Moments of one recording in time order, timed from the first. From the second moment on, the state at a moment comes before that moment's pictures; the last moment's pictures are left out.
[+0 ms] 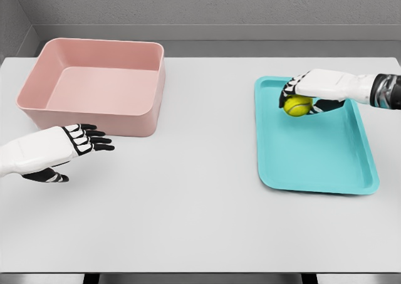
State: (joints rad) left arm -0.15 1.16 -0.43 -1.77 -0.38 -0.61 -0.16; right arm -0.91 -0.87 0.97 -1.30 0.27 -0.58 0.41
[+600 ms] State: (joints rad) left arm -0.15 1.16 -0.43 -1.77 -0.38 -0.61 -0.16; right arm -0.90 -0.89 0.97 -1.55 0.27 -0.61 0.41
